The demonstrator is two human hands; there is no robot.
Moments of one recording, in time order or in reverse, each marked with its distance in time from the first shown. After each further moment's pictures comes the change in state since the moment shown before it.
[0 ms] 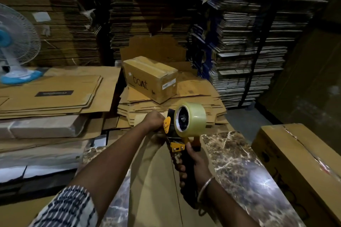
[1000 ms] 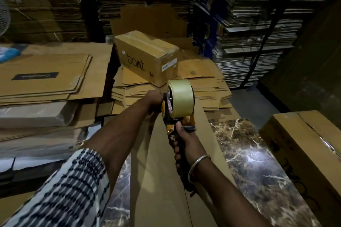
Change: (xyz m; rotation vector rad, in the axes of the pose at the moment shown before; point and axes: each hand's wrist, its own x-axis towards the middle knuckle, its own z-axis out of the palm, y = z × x) left_hand 0.115 -0.006 -0.013 0.388 0.001 0.142; right_hand 0.078 -0.031 0.044 -0.123 0.149 -0.110
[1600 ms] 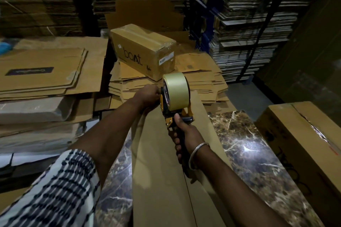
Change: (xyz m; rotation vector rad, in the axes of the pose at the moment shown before) left_hand -0.021 -0.022 0.004 0.129 0.036 0.151; right_hand -0.009 -0.004 0.000 -0.076 0.035 0.092
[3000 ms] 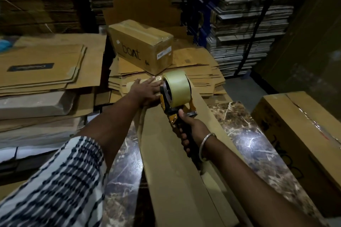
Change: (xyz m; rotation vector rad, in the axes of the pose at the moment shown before) left_hand -0.030 -0.006 0.004 0.537 -0.206 0.180; right_hand -0.019 0.016 -0.030 -0.094 -0.072 0.131
